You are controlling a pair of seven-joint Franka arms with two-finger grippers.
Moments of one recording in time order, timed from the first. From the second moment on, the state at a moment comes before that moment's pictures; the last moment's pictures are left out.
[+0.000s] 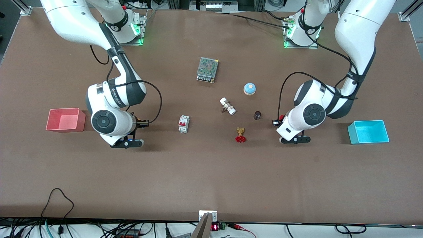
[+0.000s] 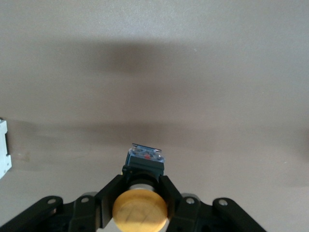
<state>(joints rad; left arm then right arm) 0.06 0.58 -0.38 -1.85 0.17 2.20 -0.47 0.27 0.63 0.07 -1.52 -0.05 1.88 0.32</state>
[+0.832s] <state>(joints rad) 0.06 0.52 -0.38 -1.87 0.17 2.25 -0.47 0.30 0.72 0.06 -1.52 -0.05 2.00 0.39</state>
